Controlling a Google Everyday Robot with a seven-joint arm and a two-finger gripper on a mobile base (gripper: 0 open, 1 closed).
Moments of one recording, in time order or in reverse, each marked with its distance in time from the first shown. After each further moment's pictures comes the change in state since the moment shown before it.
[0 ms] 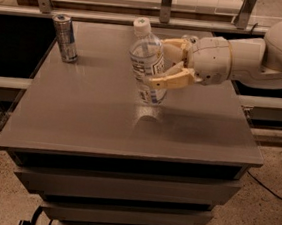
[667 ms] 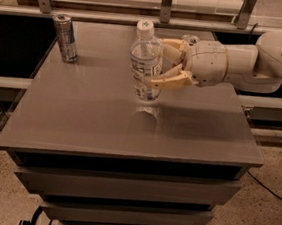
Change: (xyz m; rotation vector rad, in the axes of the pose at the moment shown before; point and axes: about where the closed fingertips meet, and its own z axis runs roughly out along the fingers) arm 0.003 -0.004 0.004 -0.013 -0.112 -0.114
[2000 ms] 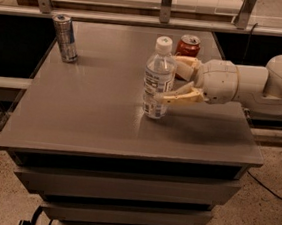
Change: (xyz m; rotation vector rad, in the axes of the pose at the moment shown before) arm 0.023 0.023 -0.027 0.074 -0.007 0.064
